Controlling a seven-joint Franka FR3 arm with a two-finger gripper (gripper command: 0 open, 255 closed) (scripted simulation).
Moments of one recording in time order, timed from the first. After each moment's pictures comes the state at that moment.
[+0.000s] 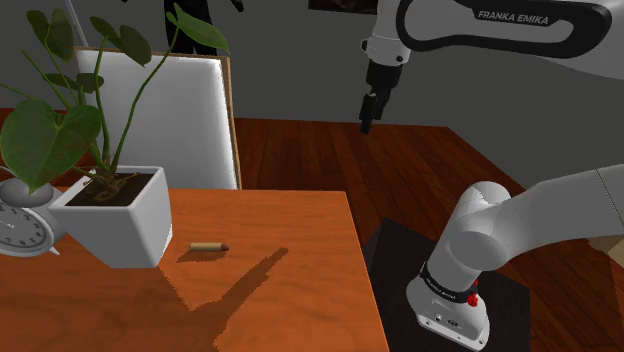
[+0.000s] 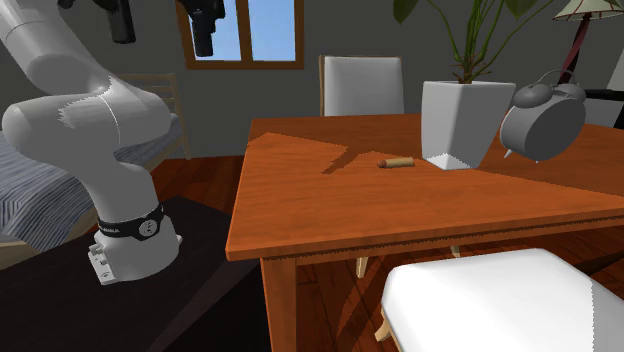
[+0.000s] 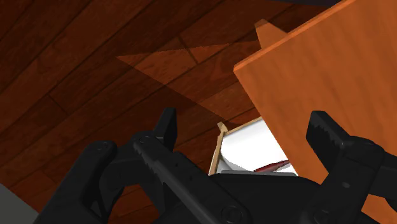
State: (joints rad) arm 0.01 -0.78 -0.04 -2.32 -0.11 1.60 -0.13
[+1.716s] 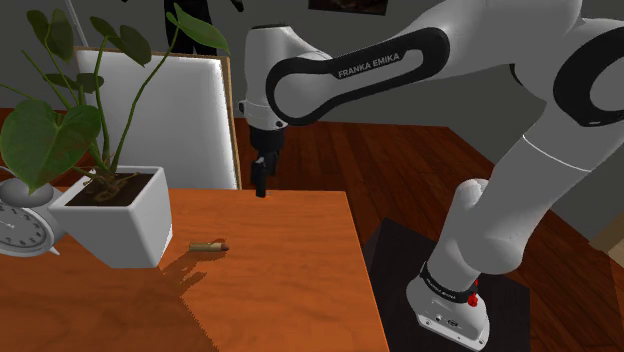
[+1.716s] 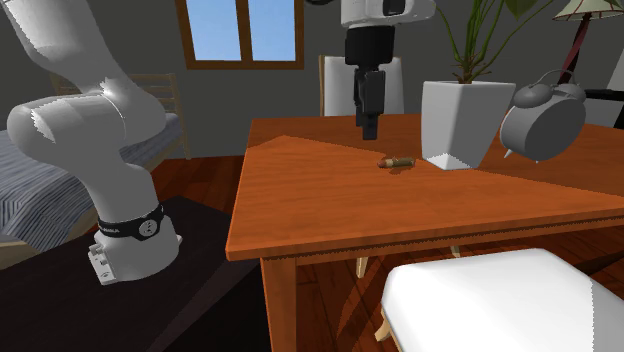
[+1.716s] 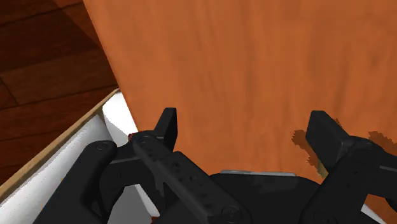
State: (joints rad) arm 0.24 -0.20 0.18 -2.16 0.07 2.00 -0.10
